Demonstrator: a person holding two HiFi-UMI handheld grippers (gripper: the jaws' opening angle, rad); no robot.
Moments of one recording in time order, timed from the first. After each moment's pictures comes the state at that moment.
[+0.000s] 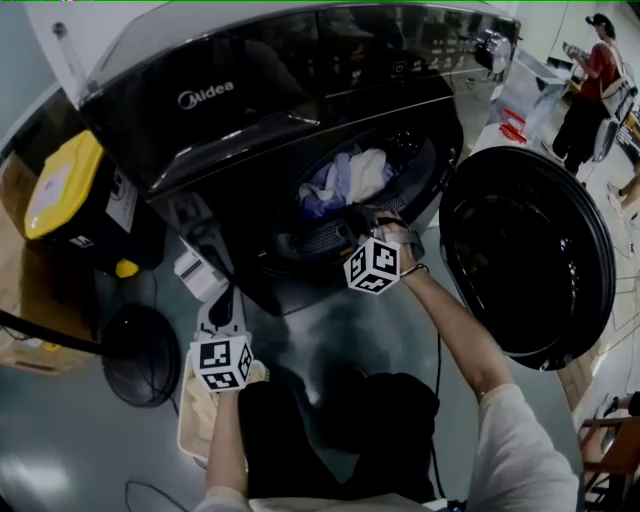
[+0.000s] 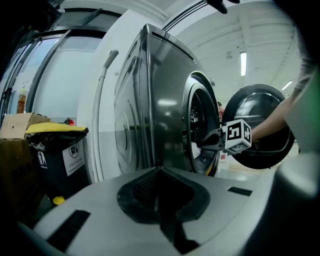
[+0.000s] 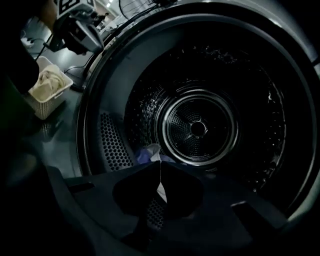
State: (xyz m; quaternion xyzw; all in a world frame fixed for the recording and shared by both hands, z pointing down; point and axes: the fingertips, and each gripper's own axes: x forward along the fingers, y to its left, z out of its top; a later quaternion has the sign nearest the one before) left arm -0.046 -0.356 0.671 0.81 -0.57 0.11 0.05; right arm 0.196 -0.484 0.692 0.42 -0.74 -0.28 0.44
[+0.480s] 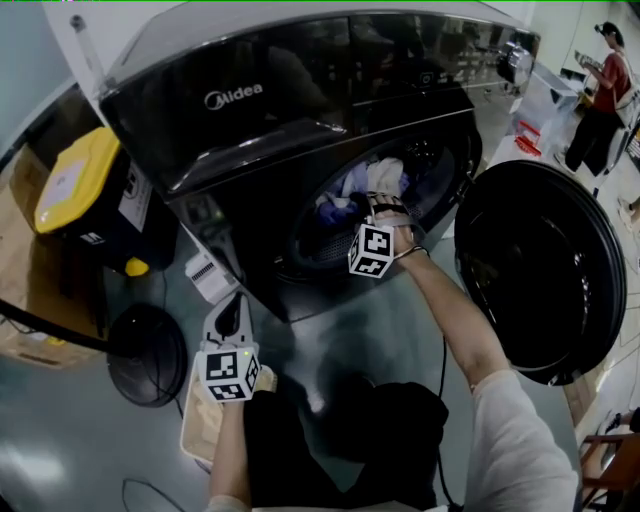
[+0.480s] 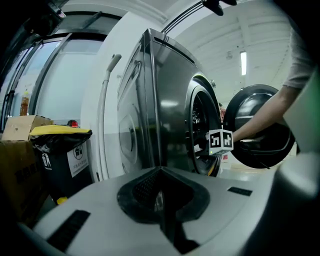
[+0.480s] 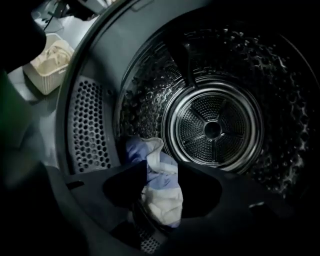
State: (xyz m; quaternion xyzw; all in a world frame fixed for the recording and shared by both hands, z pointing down) left arm -0.060 -0.348 0.669 0.81 -0.58 0.11 0.04; right arm 0.181 -0.544 0.727 0.35 -0.70 -0.32 0.53
